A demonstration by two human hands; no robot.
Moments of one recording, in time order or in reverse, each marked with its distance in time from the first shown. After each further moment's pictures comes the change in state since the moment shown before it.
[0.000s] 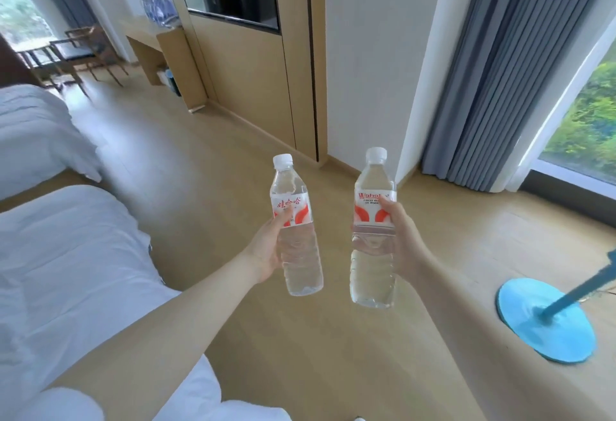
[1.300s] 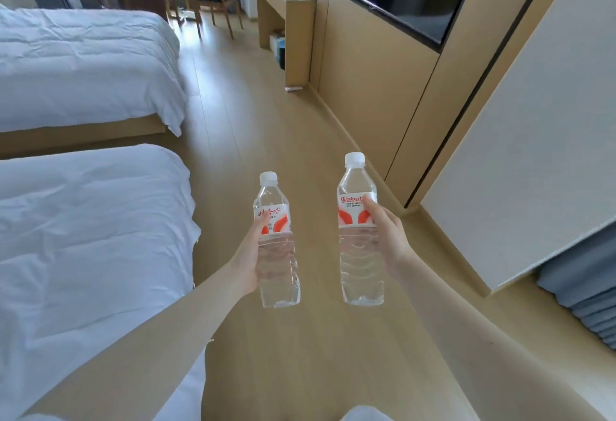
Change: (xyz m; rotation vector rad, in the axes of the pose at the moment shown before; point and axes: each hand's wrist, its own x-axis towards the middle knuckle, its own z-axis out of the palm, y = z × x) left_hand 0.207 0.100 -0.350 -0.512 0.440 -0.021; right_hand 0.362 -0.011 0.348 -0.422 -0.279 0.070
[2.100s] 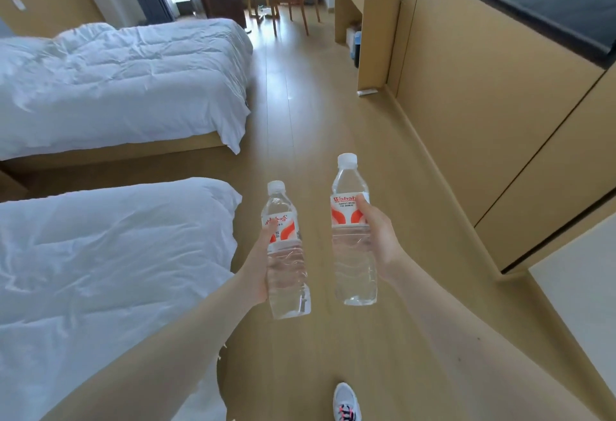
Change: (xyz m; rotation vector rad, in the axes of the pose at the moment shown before) left_hand 0.262 0.190 -0.013 -0.324 -0.194 0.001; right_hand 0.368 -0.096 0.101 0.034 -0.318 0.086
